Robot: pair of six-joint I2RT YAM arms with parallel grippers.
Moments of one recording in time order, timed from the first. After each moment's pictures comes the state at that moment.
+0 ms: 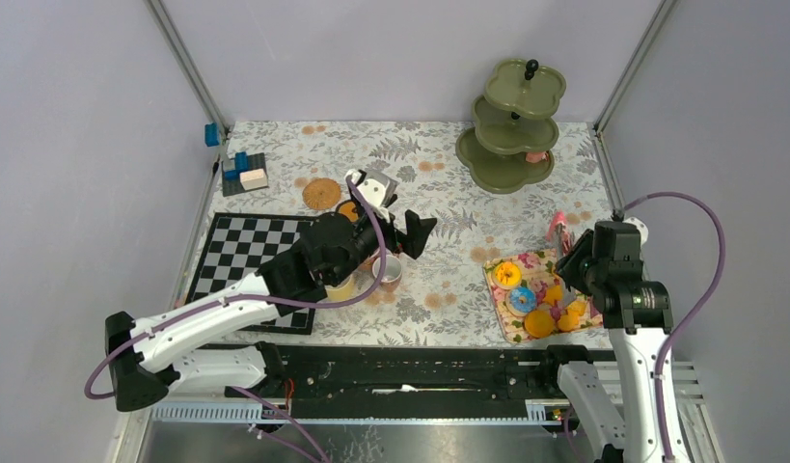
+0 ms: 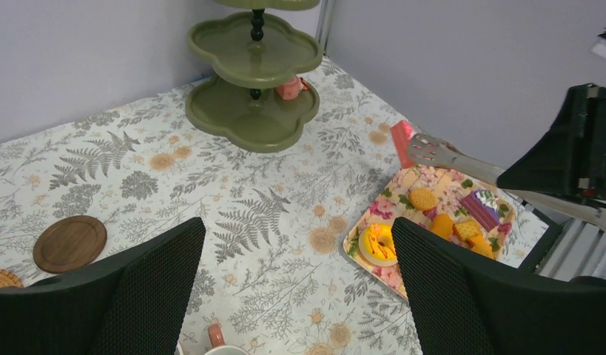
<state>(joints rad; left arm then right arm) -1.06 1.08 1.00 0.05 -0.33 -0.17 0.00 0.67 0.95 -1.12 0.16 0.59</state>
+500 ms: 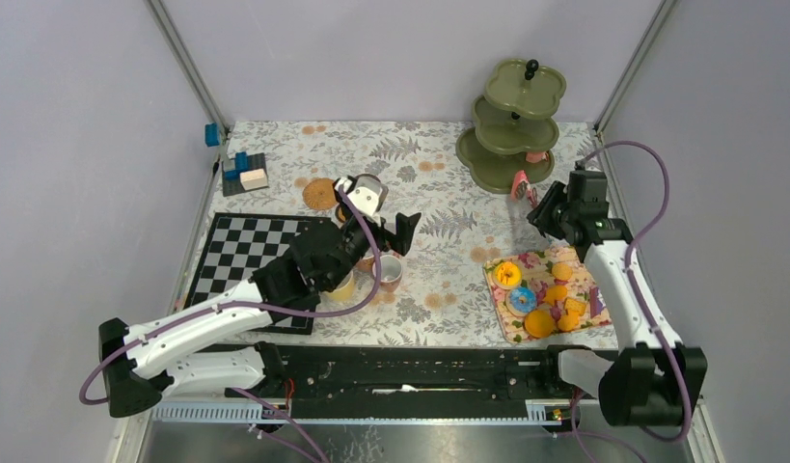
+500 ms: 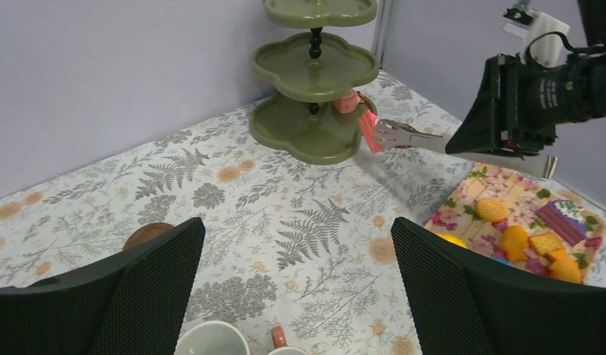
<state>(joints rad) -1.06 1.02 0.94 0.10 -0.44 -0.02 0.00 1.10 0.92 -0.58 -0.04 0.50</state>
